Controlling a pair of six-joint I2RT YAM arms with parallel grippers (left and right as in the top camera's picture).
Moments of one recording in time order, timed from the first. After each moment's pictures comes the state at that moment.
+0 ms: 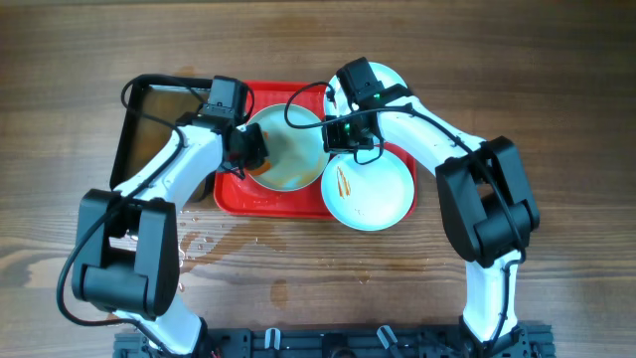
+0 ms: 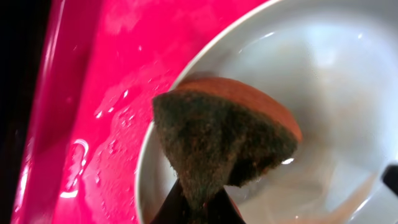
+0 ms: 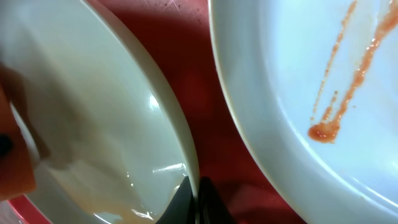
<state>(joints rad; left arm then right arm) -0.23 1.82 1.13 -0.57 0.08 -0.51 0.45 2.14 1.49 -0.62 -0.36 0.36</state>
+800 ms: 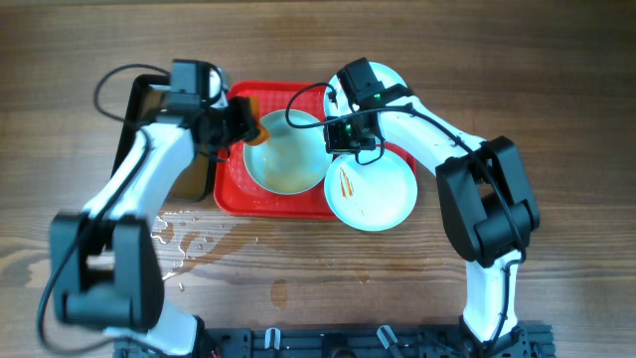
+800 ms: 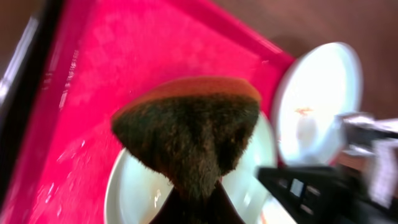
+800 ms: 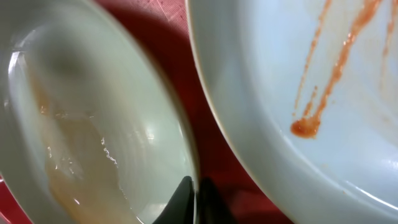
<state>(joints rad) -0.08 1.71 1.16 -0.49 0.38 -0.52 0.45 2.14 1.49 -0.63 -0.34 0.35</state>
